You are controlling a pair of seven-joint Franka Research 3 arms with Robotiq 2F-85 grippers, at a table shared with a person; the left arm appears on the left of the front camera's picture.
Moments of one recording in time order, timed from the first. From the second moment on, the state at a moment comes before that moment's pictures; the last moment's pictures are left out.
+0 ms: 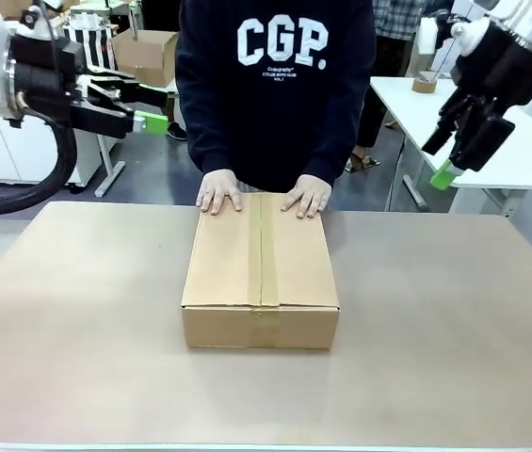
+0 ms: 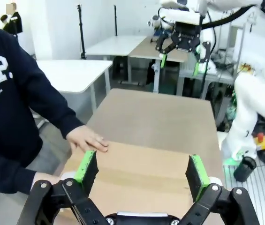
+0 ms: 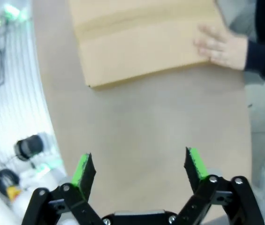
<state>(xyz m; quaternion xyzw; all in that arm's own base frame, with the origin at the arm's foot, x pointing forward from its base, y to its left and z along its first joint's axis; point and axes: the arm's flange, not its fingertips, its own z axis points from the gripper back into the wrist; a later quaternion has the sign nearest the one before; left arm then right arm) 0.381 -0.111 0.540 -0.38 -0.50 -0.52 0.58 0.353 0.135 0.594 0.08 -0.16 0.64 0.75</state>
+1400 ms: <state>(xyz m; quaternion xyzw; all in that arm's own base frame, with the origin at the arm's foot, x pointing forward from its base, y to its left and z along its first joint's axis) 0.420 -0.161 0.435 -0.25 -0.56 -0.53 0.58 0.458 0.197 0.441 0.29 -0.37 0.69 0.54</state>
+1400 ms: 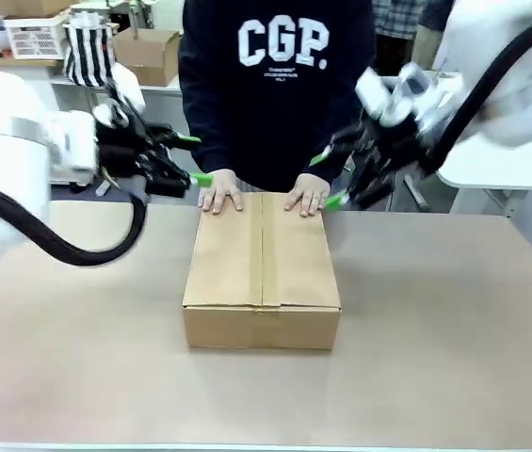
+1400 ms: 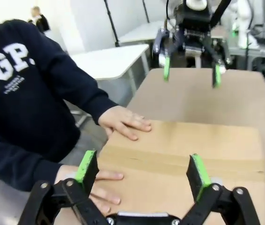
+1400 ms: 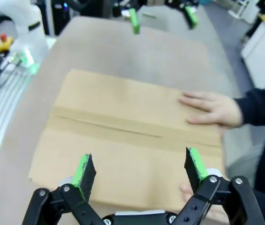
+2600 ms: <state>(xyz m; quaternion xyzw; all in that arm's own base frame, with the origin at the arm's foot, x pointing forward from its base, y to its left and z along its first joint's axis) 0.406 -0.183 0.357 -0.37 -0.52 -0.59 0.50 0.408 0.231 0.368 0.32 -0.38 0.61 0.62</state>
